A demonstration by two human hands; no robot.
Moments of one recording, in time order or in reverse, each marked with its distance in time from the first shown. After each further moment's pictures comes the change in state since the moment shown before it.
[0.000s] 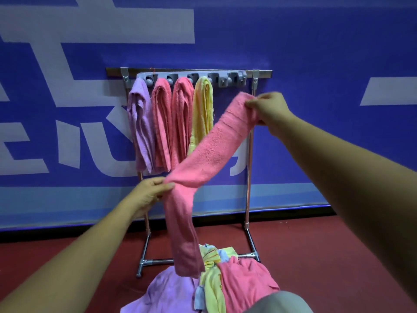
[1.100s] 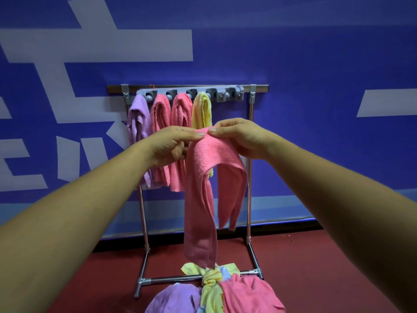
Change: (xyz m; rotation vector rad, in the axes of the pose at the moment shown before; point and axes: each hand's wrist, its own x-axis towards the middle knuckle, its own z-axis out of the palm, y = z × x) left_hand 0.018 0.168 0.065 0.126 -0.350 0.140; right_hand -0.039 -0.014 0.027 0.292 -0.767 -0.018
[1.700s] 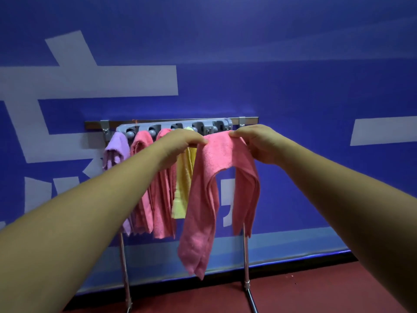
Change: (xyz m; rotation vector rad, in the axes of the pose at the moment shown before) left_hand 0.130 0.051 -0.002 0.262 0.302 0.091; right_hand 0.049 -0.035 -0.111 0.036 0.393 0.017
